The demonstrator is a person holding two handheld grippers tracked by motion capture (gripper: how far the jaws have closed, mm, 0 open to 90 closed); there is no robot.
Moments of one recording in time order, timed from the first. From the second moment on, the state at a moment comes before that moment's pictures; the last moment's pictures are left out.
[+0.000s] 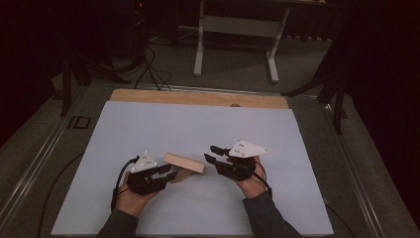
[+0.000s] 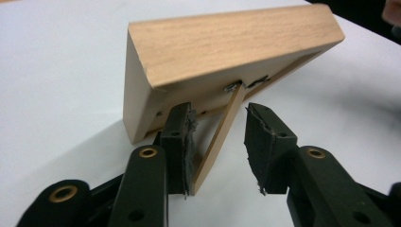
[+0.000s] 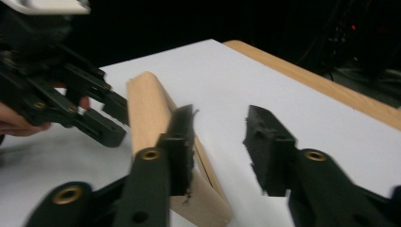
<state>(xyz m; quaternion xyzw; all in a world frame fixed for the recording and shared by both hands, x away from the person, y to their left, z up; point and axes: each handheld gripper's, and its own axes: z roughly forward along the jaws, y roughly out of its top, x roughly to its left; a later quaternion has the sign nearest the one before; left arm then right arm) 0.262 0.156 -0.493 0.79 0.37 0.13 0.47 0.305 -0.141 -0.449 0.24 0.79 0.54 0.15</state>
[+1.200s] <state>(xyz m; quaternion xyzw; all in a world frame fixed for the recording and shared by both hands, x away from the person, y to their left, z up) 0.276 0.146 -0.495 0.79 0.40 0.15 0.44 0.317 -0.123 -0.479 0.26 0.81 0.51 0.11</state>
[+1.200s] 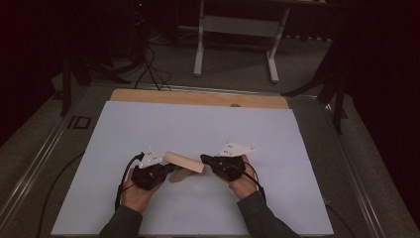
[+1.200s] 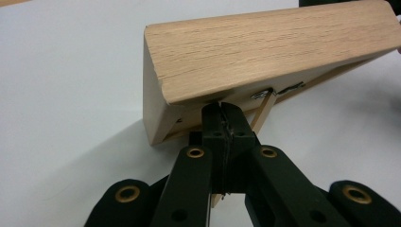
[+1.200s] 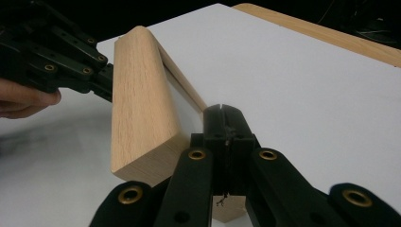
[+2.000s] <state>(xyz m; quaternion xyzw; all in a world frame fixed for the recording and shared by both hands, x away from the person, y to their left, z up) 0.271 0.128 -0.490 0.80 0.37 0.15 0.45 0.312 -0.119 -0.480 0.26 0.82 0.50 0.11</state>
